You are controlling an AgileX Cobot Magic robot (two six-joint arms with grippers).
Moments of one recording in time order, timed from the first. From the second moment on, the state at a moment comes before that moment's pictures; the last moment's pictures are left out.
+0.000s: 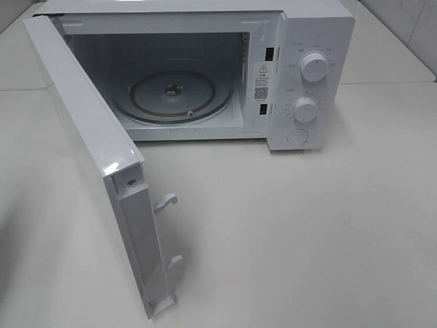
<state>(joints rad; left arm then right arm) 0.00 0.93 -0.24 -0.08 -0.36 0.03 -0.03 0.00 -0.49 0.00 0.97 0.02</state>
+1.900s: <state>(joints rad) -0.22 1.66 -0.36 0.33 -0.98 -0.21 -0.03 0.00 -0.49 0.00 0.97 0.02</state>
